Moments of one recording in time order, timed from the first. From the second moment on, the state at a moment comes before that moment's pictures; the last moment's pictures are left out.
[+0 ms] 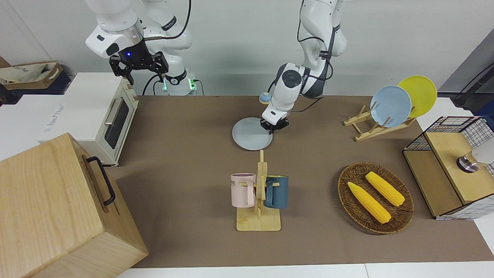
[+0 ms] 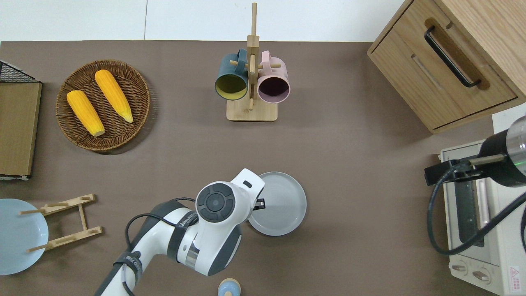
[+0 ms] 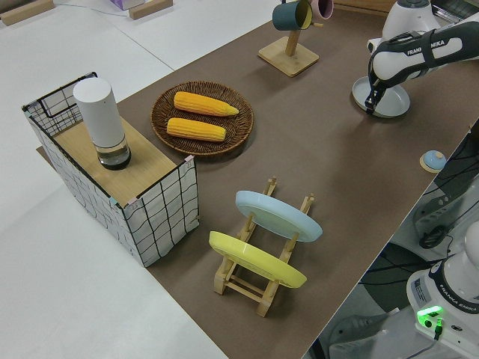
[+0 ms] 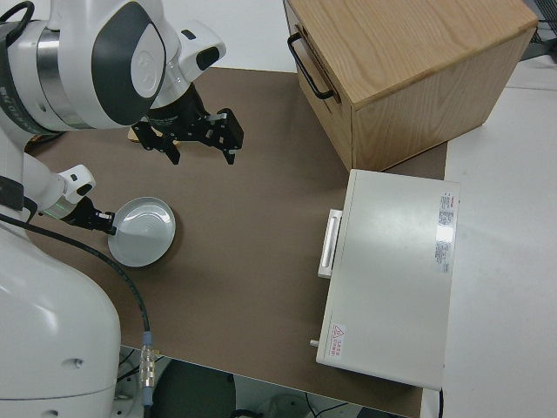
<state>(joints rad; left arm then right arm) -0.72 0.19 0.05 -2.19 -0.23 2.39 -0.60 -0.03 -0.02 0.14 -1.48 0.00 1.33 0.02</state>
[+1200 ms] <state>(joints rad) -0.80 0.35 -0.04 -1.99 -0.23 2.40 -0.84 -0.03 -0.02 0.14 -1.48 0.00 1.33 0.02</state>
